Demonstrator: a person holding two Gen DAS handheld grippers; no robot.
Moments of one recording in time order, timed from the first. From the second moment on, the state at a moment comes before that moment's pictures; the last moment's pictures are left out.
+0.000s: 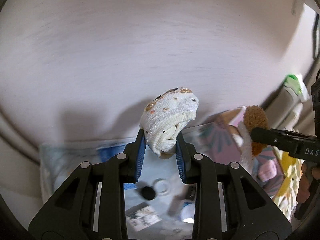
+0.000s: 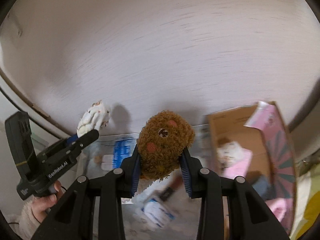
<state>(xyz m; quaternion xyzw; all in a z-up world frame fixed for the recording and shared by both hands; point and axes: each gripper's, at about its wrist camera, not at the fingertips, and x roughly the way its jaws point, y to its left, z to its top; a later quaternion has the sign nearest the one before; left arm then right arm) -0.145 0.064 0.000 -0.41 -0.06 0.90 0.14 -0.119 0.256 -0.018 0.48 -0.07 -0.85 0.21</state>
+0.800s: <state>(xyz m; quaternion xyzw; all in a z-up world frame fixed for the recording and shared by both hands) -0.182 0.271 -0.027 -0.46 0.06 0.84 0.30 -0.141 0.387 -0.065 0.54 -0.05 -0.83 0.14</state>
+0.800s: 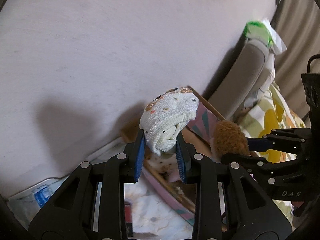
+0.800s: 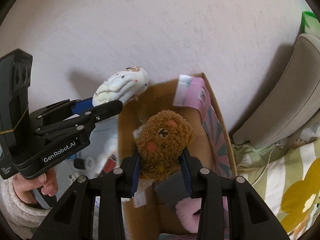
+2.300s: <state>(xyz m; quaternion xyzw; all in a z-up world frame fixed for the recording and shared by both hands) -0.155 0.181 -0.015 -0.48 0.03 0.84 0.23 -0.097 0.355 -0.037 0.50 0.03 -0.85 0.13</state>
